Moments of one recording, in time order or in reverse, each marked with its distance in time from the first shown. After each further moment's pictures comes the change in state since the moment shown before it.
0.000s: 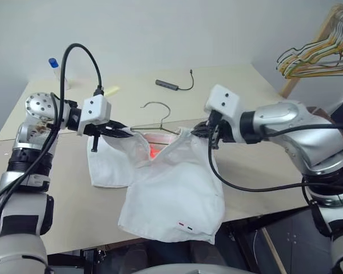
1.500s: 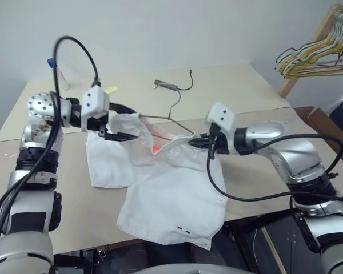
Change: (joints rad) left arm -0.054 -0.076 0.158 0.087 -0.115 0.028 0.052; right arm 0.199 0.107 -0.092 0.164 -0.057 -0.166 -0.024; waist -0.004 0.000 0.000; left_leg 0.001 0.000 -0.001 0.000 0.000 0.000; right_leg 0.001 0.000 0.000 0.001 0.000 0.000
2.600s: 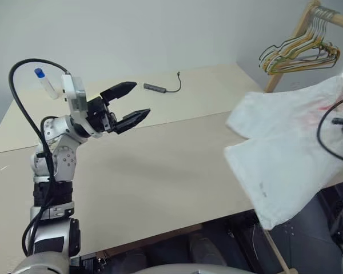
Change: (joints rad) left arm 0.322 -0.186 0.192 -0.549 -0.332 0.356 0.366; right arm -0.075 -0.172 -0.702 0.325 -0.243 0.495 -0.706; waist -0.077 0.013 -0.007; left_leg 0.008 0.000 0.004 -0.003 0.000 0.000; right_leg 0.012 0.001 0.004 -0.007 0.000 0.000
